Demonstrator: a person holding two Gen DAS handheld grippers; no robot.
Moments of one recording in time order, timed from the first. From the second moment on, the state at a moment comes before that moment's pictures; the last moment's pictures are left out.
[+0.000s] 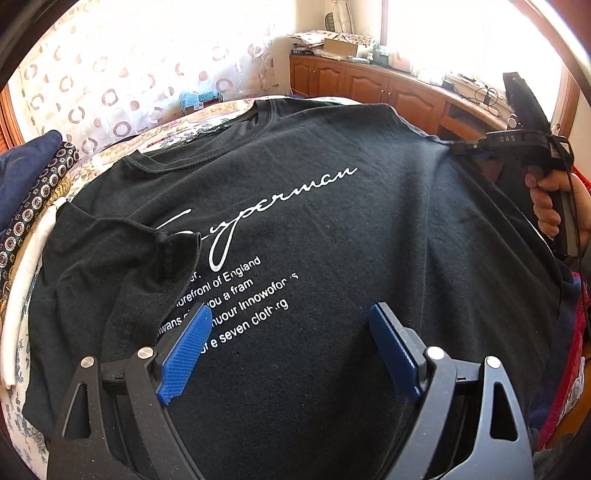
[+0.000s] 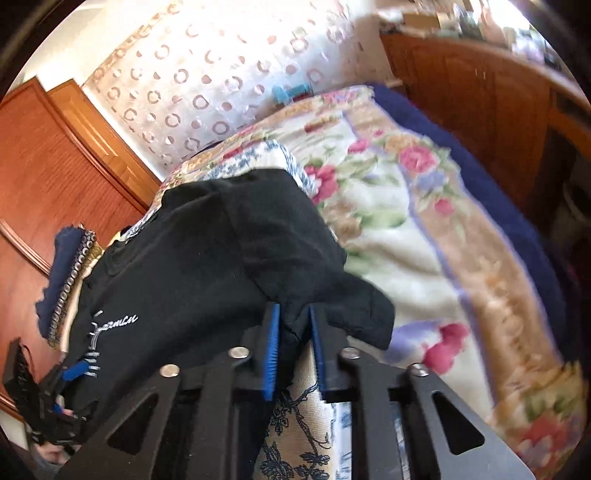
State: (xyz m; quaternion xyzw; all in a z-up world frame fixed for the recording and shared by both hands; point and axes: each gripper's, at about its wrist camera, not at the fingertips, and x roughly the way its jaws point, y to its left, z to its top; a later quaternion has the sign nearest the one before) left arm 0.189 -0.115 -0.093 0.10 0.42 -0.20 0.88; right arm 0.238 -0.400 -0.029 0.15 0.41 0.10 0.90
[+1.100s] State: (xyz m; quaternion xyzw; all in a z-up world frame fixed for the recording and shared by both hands) left arm 0.177 -0.122 -0.064 0.09 0.40 -0.23 0.88; right arm 0.137 -0.388 -0.010 0.05 0.33 0.10 0.94
